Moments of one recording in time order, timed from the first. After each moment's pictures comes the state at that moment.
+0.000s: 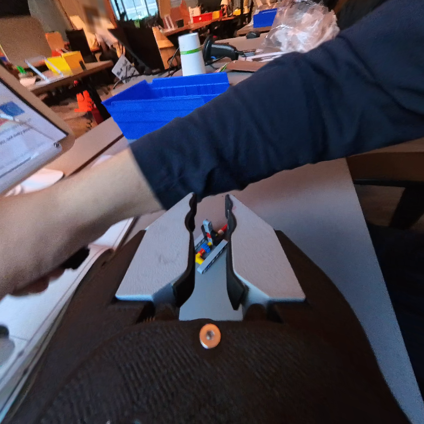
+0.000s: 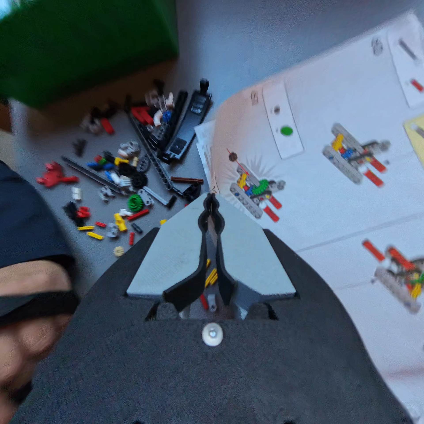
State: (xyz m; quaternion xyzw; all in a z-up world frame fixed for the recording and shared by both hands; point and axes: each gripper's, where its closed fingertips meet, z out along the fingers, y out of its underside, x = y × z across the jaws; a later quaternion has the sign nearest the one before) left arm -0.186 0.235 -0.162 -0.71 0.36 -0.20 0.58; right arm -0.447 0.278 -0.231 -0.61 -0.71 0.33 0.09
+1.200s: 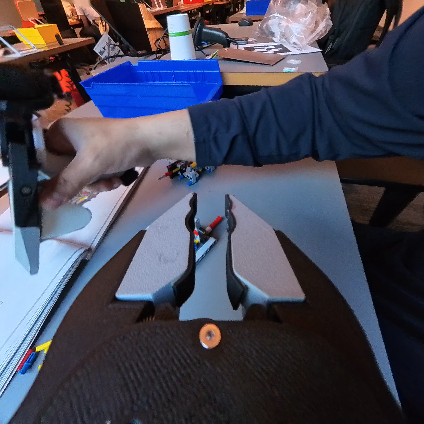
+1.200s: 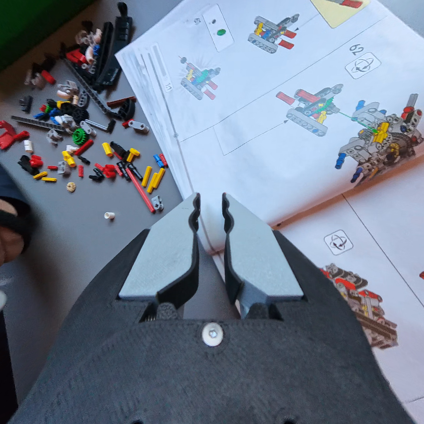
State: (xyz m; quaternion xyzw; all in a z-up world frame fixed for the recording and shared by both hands) left arm -0.176 0.233 -0.172 -0.73 0.35 -0.23 0.55; right arm -0.343 0.360 -0.247 -0.67 -0.65 0.33 0.12
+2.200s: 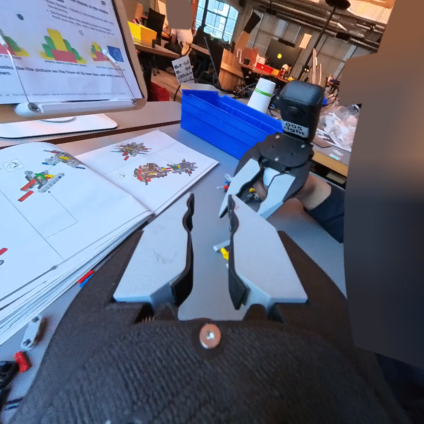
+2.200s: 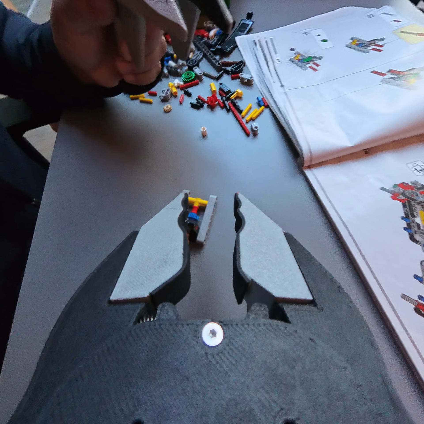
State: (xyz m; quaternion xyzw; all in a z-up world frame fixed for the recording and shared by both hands) left arm -0.275 0.270 -0.148 -0.75 0.12 -0.29 0.58; right arm -0.214 0.277 -0.228 -0.55 -0.70 0.41 0.22
